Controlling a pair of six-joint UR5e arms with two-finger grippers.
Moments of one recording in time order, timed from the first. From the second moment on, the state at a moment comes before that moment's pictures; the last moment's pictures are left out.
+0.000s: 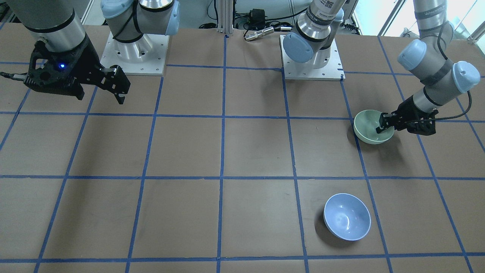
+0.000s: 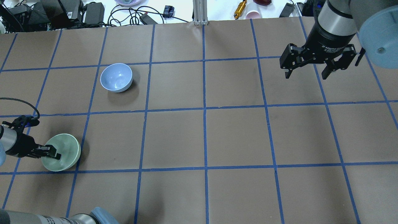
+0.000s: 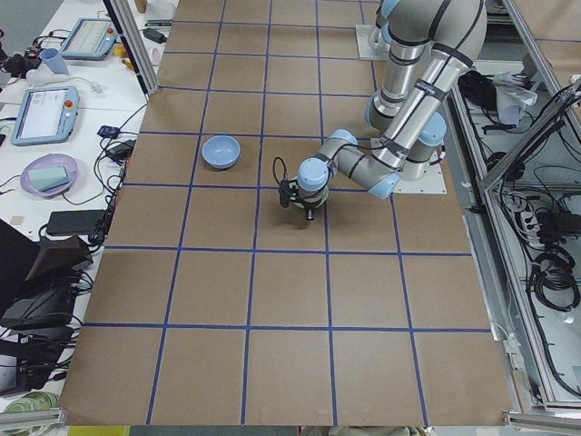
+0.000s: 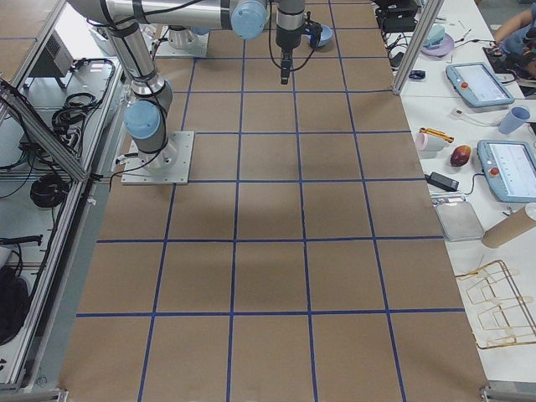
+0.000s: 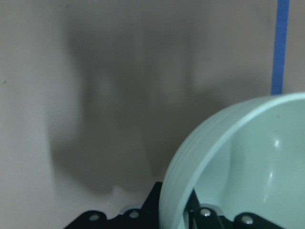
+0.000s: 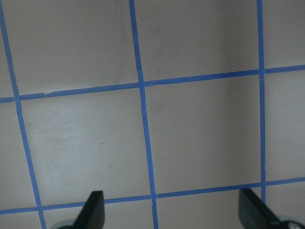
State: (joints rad) left arm -0.70 -1.76 -2.20 -0.94 1.46 0.90; right arm 1.52 -1.59 1.63 -1.60 -1.59 0.04
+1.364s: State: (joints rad) left arm -0.82 -1.78 -1.81 -1.28 1.34 0.75; right arm 1.52 -1.59 1.63 -1.60 -1.59 0.04
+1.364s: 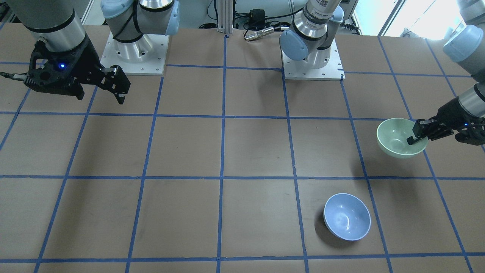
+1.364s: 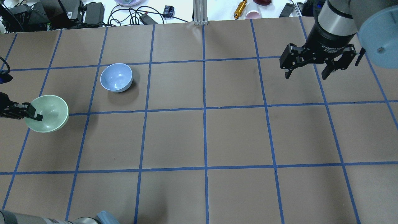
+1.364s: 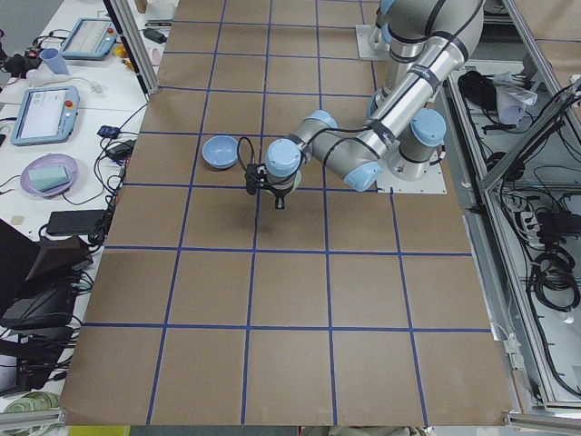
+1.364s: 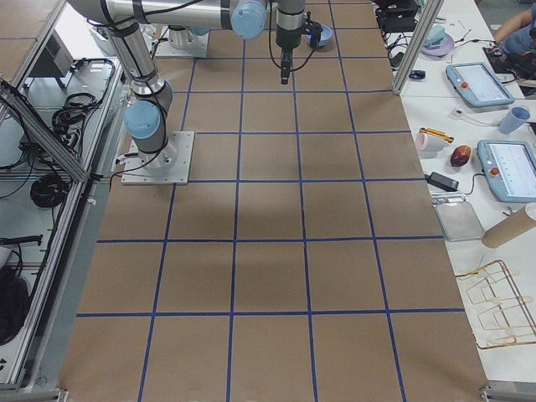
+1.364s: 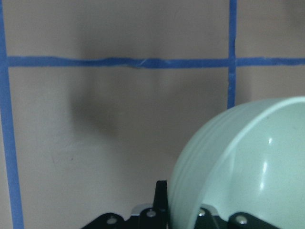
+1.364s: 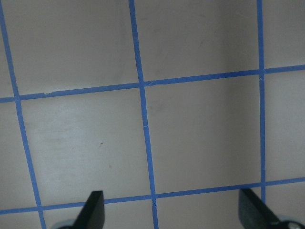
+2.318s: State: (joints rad) left arm -1.07 -1.99 -1.53 -1.31 1.13 0.41; right arm 1.52 -1.59 1.63 -1.60 -1.59 0.04
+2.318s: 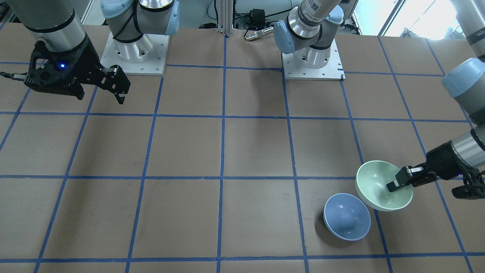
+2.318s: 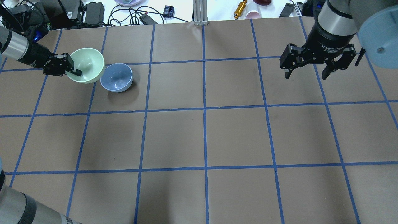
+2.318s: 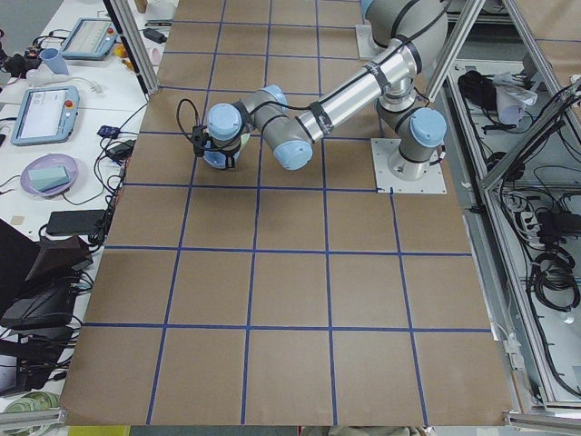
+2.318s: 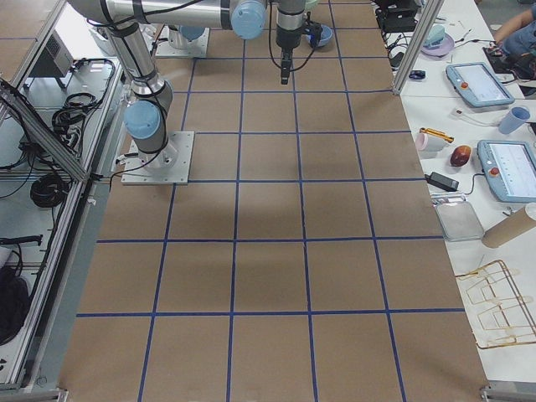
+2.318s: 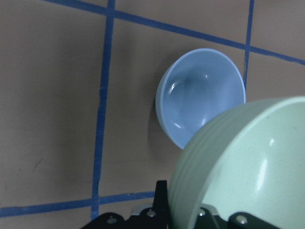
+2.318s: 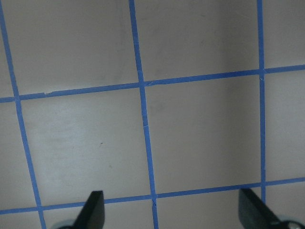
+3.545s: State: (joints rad) left arm -1.16 -2.15 -1.47 -1.19 1.13 0.30; right arm 1.52 -1.59 1.63 -1.60 -1.59 0.04
